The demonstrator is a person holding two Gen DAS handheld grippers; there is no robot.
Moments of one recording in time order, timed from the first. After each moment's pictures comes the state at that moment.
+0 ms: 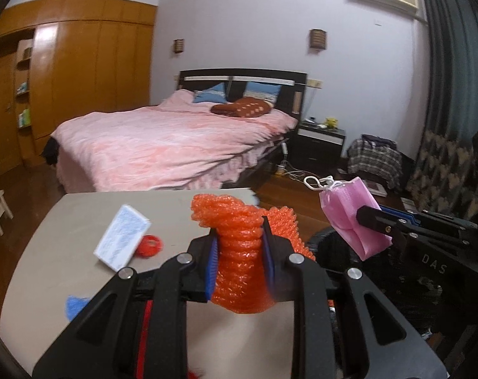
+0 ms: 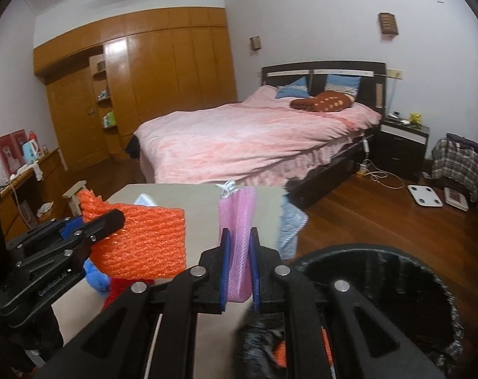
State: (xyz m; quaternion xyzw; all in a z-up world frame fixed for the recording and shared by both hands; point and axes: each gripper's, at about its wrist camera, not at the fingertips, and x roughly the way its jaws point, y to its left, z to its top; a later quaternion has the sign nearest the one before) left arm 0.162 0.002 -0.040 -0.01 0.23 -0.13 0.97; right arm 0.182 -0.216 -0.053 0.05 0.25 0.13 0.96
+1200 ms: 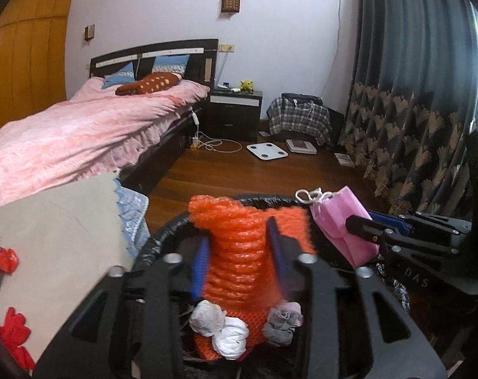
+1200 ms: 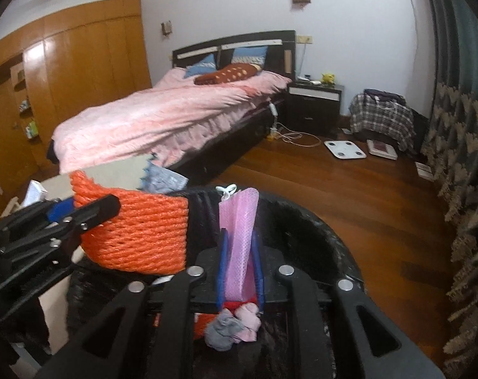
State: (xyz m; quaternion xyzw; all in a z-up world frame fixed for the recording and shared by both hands) left arm 0.201 -0.185 -0.109 0.04 0.28 -0.30 0.91; right arm 0.164 -0.374 -0.131 0.08 0.31 -0.06 0.95
